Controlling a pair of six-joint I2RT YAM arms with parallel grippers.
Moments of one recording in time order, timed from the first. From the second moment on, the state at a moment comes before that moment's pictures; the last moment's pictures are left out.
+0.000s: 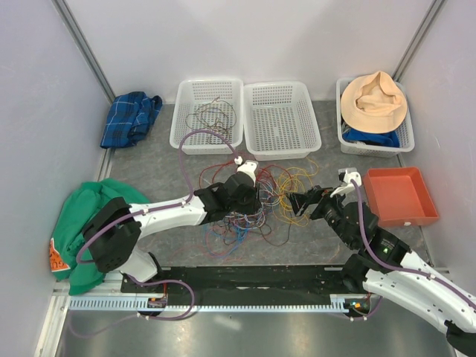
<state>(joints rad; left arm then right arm) -0.96 1.51 0.88 -0.08 -0.15 -0.59 0.87 0.46 0.53 -0.24 0.39 0.60</state>
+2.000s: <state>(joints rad) -0.83 1.50 2.17 -0.39 -0.29 -0.16 0.87 1.00 0.70 0.29 0.25 0.46</state>
